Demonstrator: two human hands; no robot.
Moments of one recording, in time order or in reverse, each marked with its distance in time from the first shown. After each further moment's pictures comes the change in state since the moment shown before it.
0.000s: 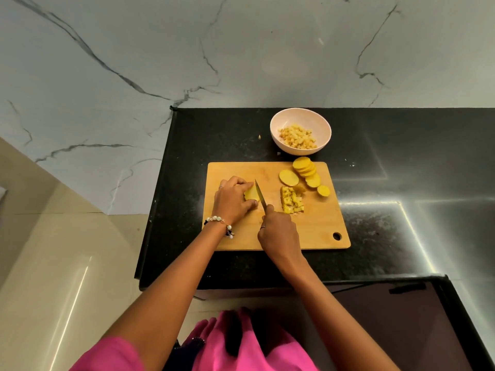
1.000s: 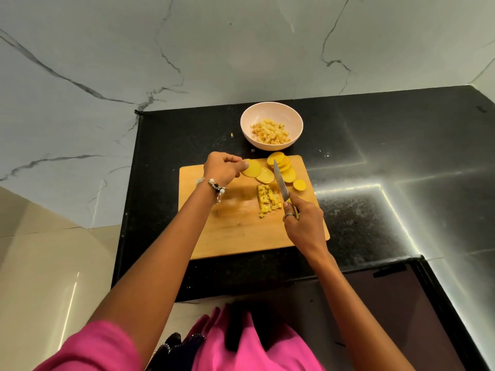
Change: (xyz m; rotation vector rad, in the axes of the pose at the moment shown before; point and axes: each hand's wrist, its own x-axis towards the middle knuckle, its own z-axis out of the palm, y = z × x) left_hand 0.056 0.065 -0.033 -0.742 -0.079 -0.396; right_hand 0.004 0.077 -0.040 0.434 0.294 0.077
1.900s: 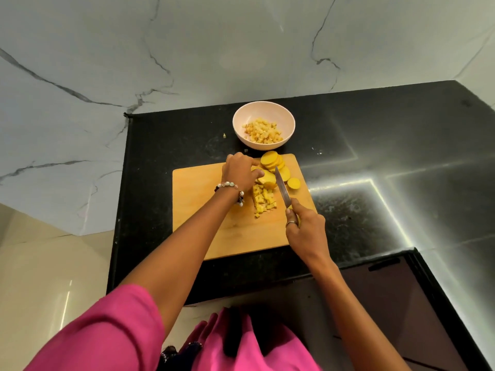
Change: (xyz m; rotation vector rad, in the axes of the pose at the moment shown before) left_hand 0.020 -0.009 0.049 0.758 -0.028 0.420; right_hand -0.017 0.003 -0.008 -0.021 0.012 0.036
